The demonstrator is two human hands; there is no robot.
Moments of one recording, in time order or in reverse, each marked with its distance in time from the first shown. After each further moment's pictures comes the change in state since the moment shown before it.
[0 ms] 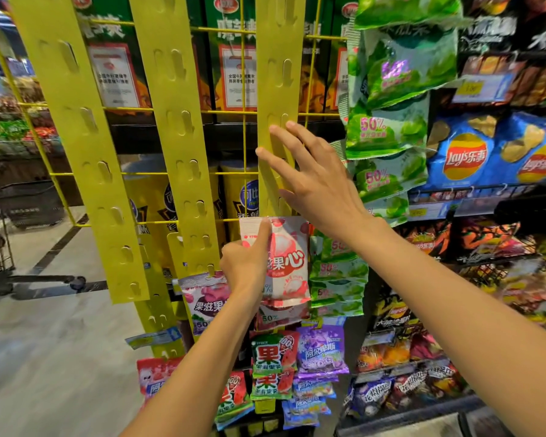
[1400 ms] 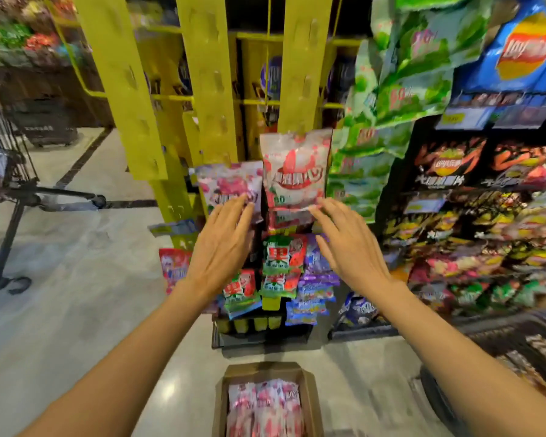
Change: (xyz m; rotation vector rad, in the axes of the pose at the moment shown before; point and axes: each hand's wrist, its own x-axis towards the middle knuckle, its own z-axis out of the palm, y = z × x) left_hand -0.032 -0.143 -0.095 1.124 -0.210 1.086; right_hand -0.216 -0.109 -0.003 0.311 -0.380 0.196
